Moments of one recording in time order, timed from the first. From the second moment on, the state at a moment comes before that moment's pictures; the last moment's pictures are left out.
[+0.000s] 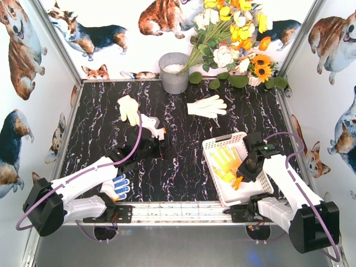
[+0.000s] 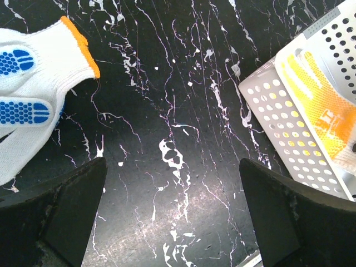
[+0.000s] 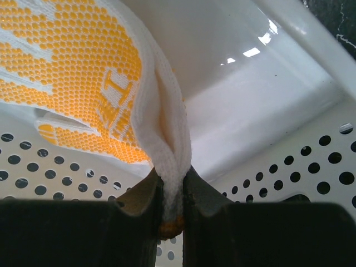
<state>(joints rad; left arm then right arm) -0.73 1.13 0.67 -0.10 -0.07 -0.54 0.19 1.00 0.66 -1.08 0.01 0.91</state>
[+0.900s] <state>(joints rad) -0.73 1.13 0.66 -0.09 -0.07 -0.54 0.19 1.00 0.78 -1.26 0.00 0.82</state>
